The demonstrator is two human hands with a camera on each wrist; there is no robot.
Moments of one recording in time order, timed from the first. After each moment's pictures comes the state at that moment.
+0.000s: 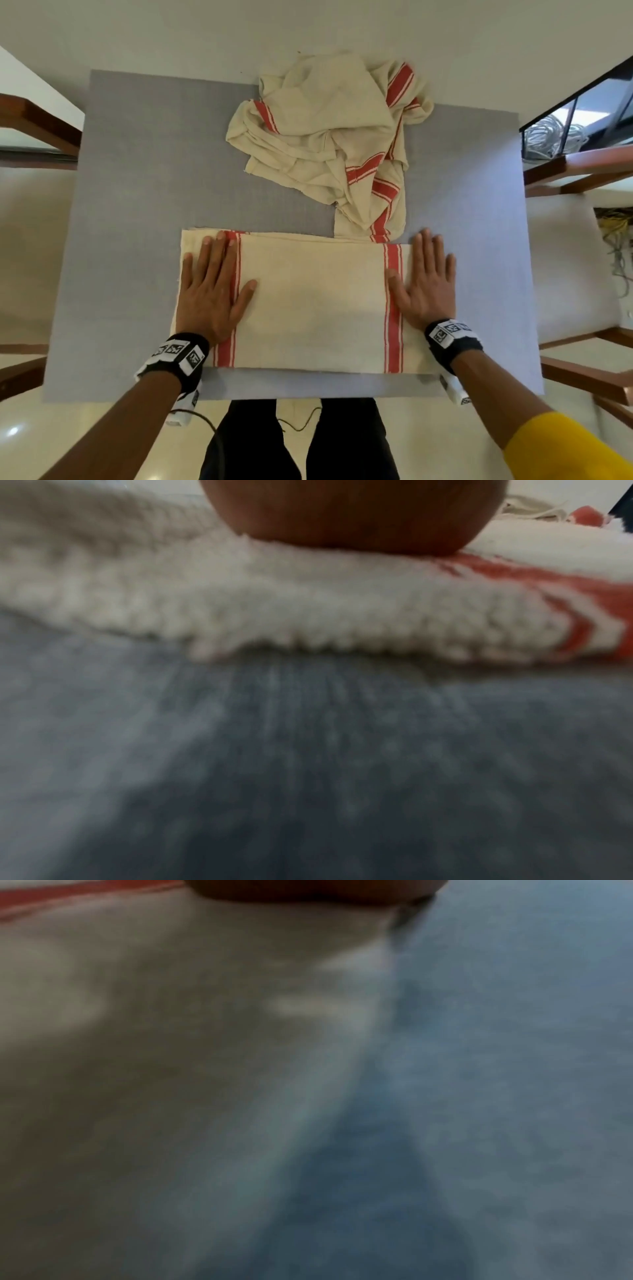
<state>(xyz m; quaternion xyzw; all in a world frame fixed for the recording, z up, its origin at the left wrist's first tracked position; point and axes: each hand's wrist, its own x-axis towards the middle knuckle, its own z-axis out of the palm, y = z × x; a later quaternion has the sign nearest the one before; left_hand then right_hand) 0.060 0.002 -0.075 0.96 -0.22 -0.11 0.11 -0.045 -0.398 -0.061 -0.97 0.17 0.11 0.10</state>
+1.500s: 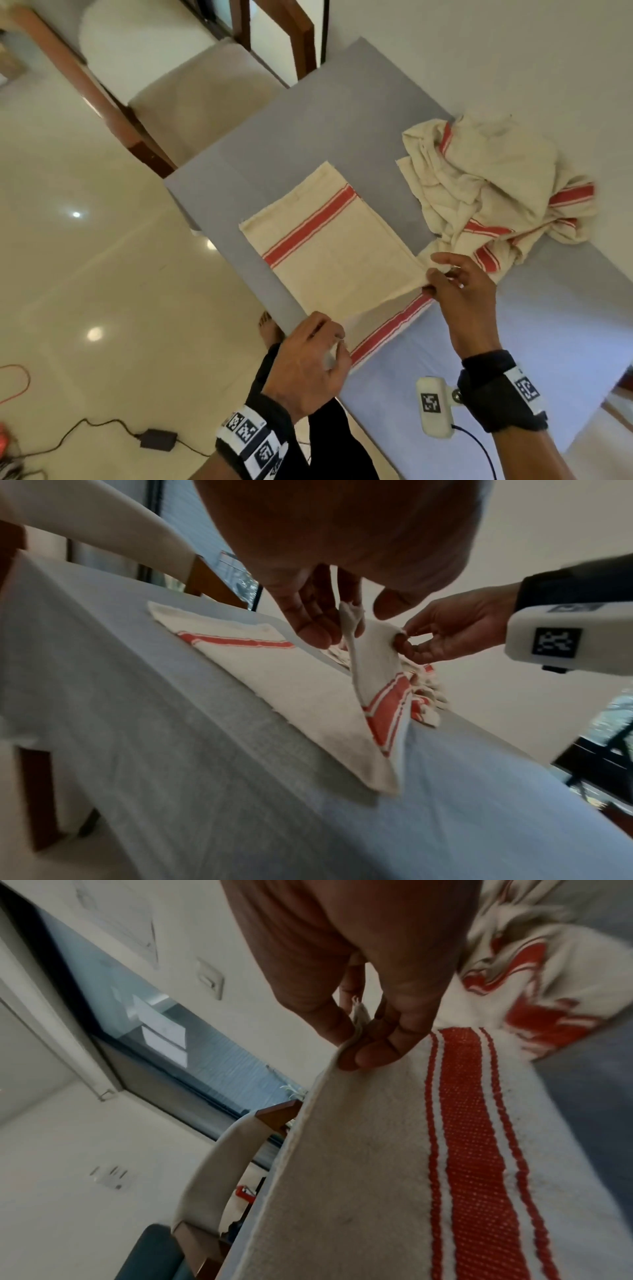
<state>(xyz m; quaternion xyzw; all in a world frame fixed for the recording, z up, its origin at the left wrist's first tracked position) -0.160 -0.184 0.025 0.90 0.12 0.04 0.41 0.030 -0.356 0.062 -0.80 0.10 0.18 0.56</state>
